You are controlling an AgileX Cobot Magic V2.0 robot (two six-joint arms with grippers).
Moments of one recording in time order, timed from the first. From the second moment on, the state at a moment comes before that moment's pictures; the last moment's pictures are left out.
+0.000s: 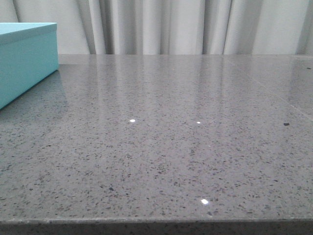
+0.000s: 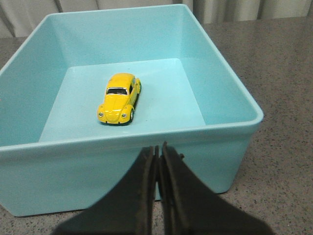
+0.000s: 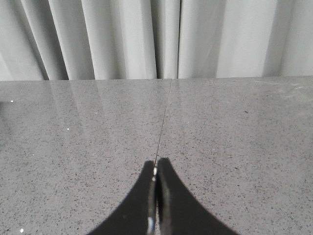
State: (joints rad) left arm 0.09 0.40 -0.38 -0.43 0.36 0.43; right arm 0.17 0.36 -0.37 -0.08 0.19 0.22
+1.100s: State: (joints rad) left arm 0.00 -0.01 0.00 -0.08 0.03 0.06; right arm 0.17 0.36 -0.37 -0.08 0.19 0.22
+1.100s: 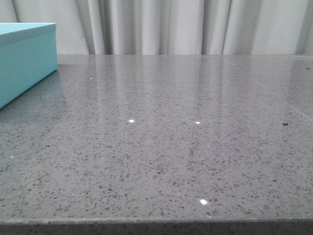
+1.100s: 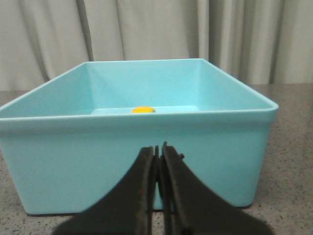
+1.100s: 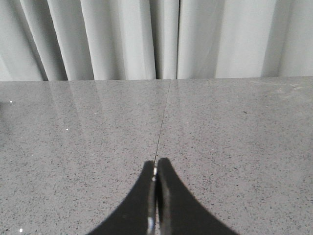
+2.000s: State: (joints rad) left arm -0.02 -0.01 0.00 -0.08 0.03 0.05; right arm 0.17 0.36 -0.37 -0.08 0.19 0.22
